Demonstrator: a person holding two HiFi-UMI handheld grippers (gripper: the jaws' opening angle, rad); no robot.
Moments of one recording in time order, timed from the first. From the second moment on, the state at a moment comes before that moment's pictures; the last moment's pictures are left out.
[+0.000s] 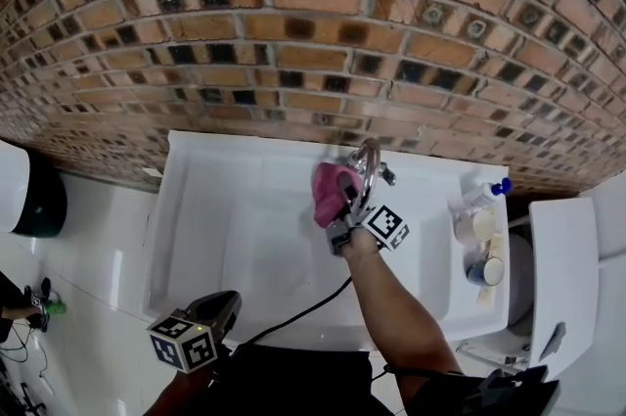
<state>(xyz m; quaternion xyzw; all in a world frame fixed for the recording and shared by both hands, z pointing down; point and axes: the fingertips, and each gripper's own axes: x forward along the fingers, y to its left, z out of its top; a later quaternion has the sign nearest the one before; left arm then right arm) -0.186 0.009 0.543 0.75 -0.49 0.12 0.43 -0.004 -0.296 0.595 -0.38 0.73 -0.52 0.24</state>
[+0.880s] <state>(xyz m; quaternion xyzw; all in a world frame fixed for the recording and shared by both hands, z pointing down) -0.163 -0.008 0.530 0.78 -0.46 0.09 0.42 0.005 -0.257 0.537 -0.31 0.78 -0.49 0.25</state>
